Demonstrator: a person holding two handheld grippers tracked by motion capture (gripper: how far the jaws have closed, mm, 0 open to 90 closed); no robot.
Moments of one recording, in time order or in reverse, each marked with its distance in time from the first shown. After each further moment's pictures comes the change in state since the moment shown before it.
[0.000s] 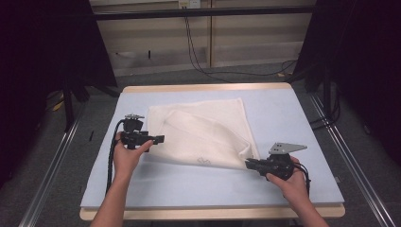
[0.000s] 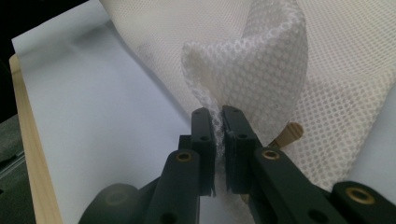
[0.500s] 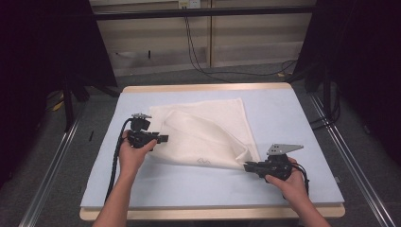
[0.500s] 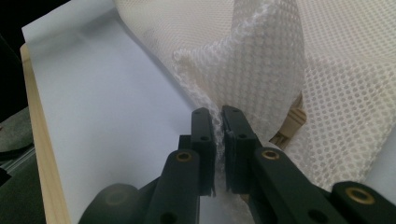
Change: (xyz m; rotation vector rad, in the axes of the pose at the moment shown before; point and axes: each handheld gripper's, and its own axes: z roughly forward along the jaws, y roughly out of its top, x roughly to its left) left arm -0.015 -0.003 0.005 0.000 -0.123 0.047; right arm -0.004 -0.005 0.006 0.045 0.048 0.004
